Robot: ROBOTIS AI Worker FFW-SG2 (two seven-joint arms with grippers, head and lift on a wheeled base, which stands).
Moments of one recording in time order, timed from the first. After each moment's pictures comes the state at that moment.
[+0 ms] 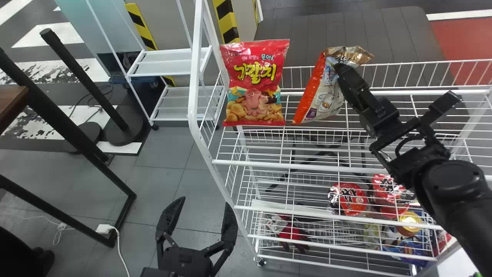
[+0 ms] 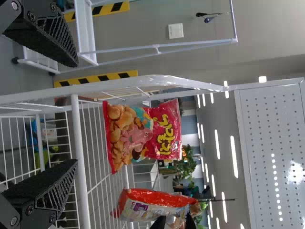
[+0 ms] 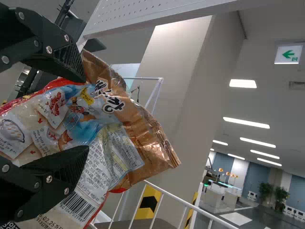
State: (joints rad) left arm 0.73 0.29 -0.12 -1.77 0.01 -0.50 0.25; right arm -0.36 0.00 0.18 -0.93 -1.22 0.22 0.66
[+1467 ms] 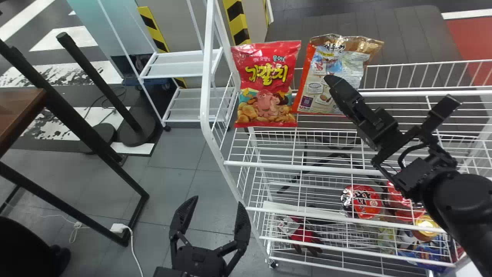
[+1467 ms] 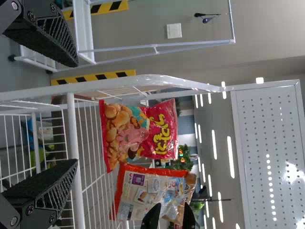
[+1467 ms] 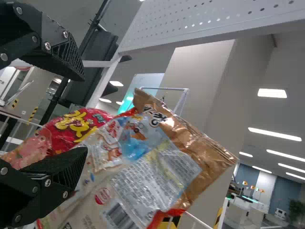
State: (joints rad) left arm 0.73 0.29 -0.12 -1.78 0.02 -0.52 0.26; right arm -0.23 0.00 0.22 -1.16 -1.16 0.30 0.60
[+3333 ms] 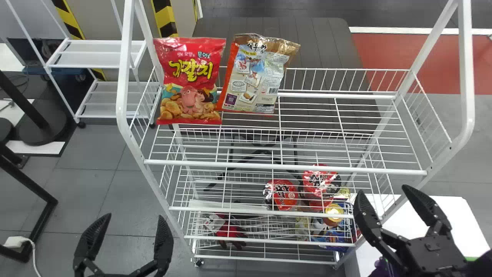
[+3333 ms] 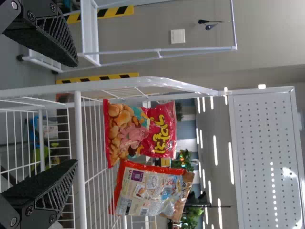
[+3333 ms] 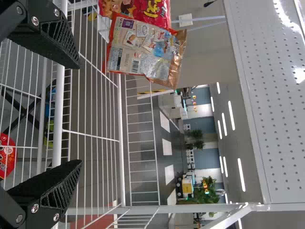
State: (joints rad) left arm 0.82 0.25 -0.13 -1.83 -0.01 -0.53 0.28; right arm 0.74 0.00 -0.10 -2.00 -0.16 -0.17 0.32
